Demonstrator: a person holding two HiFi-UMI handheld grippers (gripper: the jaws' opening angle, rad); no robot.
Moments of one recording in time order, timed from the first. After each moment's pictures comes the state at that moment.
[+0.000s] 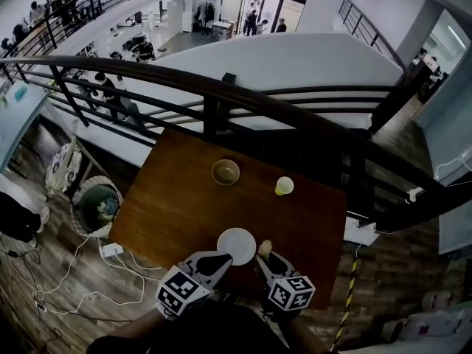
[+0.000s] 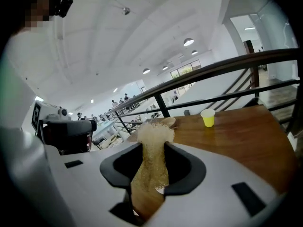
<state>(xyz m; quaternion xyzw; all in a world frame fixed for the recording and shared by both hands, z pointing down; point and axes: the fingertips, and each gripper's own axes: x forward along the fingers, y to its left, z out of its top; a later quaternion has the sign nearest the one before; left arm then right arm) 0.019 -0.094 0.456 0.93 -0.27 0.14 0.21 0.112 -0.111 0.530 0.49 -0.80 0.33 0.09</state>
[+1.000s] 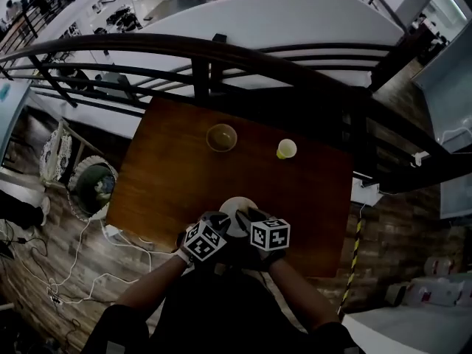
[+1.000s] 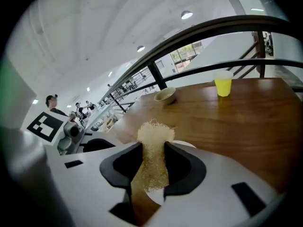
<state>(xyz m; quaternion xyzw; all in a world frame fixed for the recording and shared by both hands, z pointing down) 0.035 -0.115 0.670 0.89 -0.21 0.37 0.17 0.071 -0.150 0.657 0.44 -0.77 0.42 0.19</state>
